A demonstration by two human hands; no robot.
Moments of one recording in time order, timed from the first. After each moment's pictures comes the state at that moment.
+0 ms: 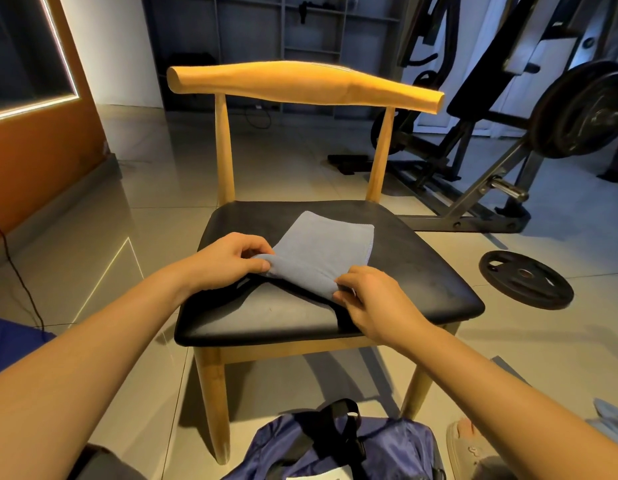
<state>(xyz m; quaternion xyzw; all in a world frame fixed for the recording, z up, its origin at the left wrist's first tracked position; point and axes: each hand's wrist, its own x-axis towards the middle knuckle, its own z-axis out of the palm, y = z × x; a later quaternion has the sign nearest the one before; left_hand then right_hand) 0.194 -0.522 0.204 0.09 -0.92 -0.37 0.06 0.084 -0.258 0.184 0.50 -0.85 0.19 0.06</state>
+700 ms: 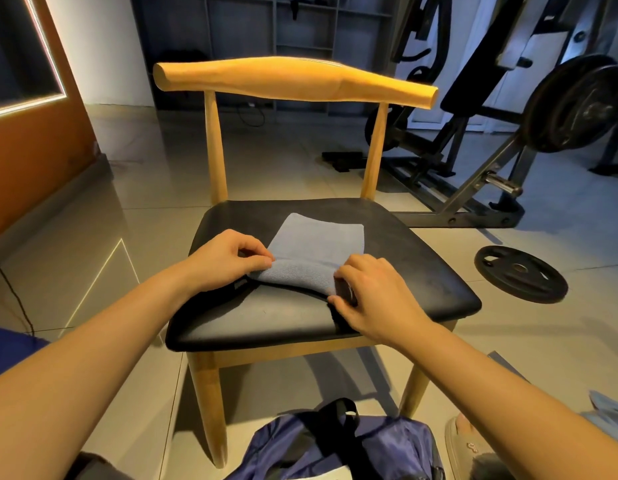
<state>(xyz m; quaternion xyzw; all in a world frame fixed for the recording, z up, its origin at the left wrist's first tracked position) 0.186 -0.521 0.201 0.10 -0.92 -0.36 0.10 0.071 -0.258 0.178 0.52 -0.83 0.11 0.17</state>
